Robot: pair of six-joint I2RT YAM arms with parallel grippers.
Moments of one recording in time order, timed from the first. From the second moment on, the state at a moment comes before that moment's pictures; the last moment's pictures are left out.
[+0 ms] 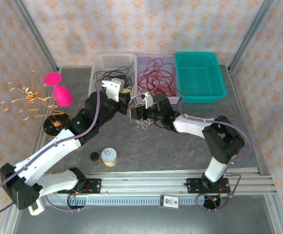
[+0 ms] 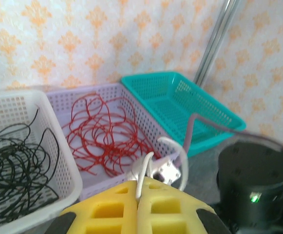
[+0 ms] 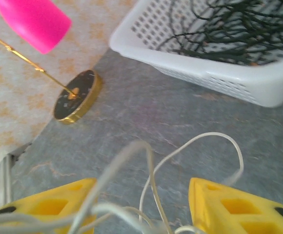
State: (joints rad) left arm -0.65 1.08 1.02 -0.11 -0.14 -0.23; right arm 0.66 1.71 0.94 0.34 -0.41 0.45
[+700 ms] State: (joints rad) left arm -0.65 1.15 1.47 -0.17 -0.11 -0.10; right arm 0.68 1.48 0.52 0.45 -0.05 0.51
